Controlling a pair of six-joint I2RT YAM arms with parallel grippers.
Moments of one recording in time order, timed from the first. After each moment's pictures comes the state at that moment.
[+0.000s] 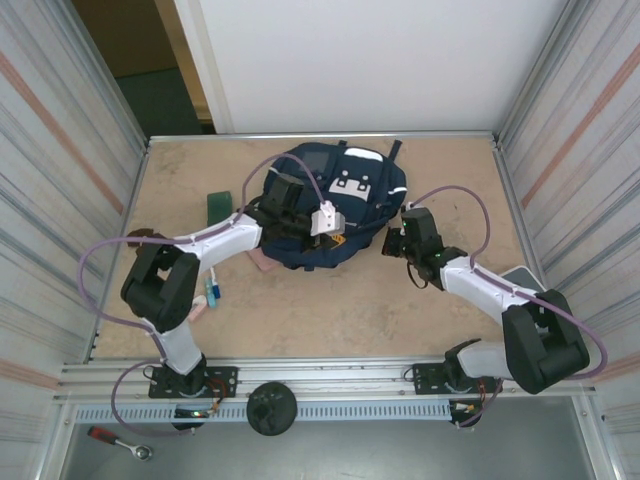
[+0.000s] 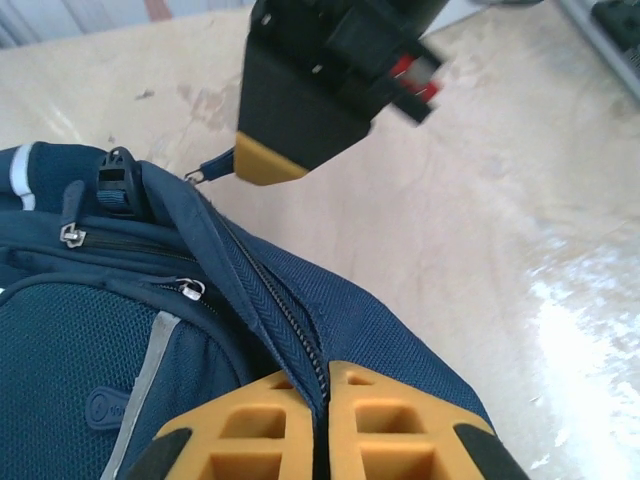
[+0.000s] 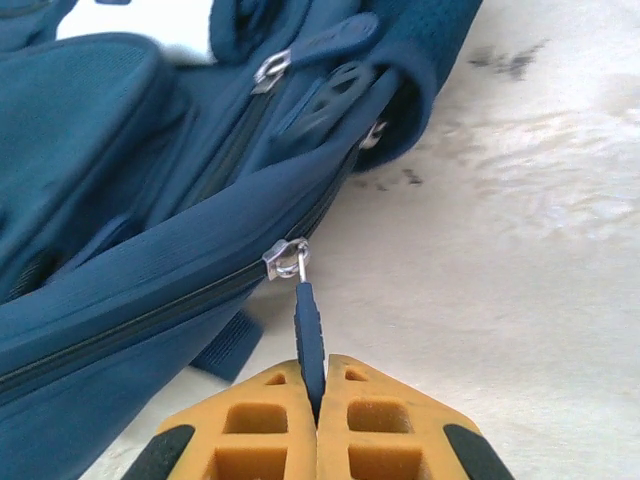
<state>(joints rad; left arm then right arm) -0.59 1.74 1.17 -0.18 0.79 0.79 0.40 1.30 0.64 -0.06 0.08 0.50</state>
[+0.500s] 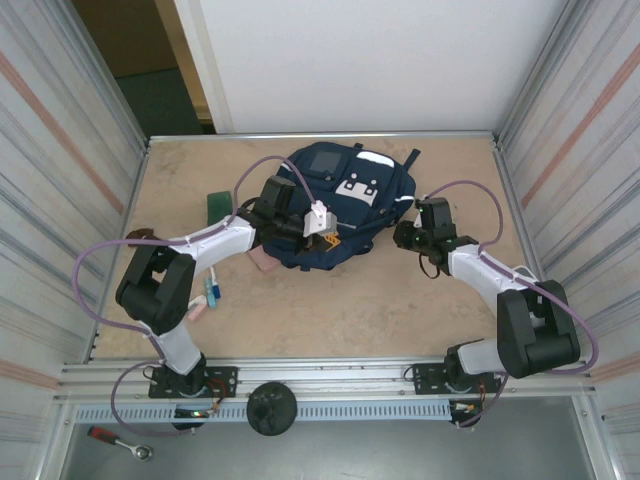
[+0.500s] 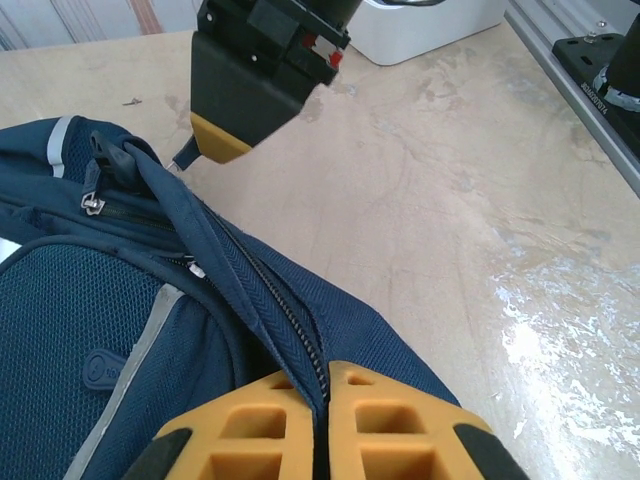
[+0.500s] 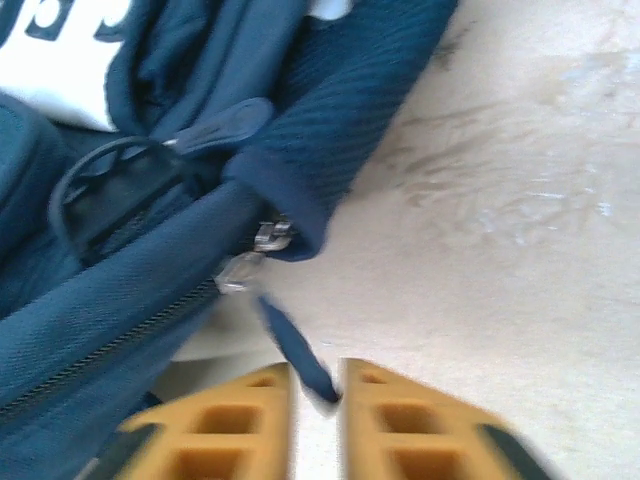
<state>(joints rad) -0.56 1.72 1.12 -0.15 0.86 0.76 0.23 1.36 0.70 -0.14 -0.08 0.48</state>
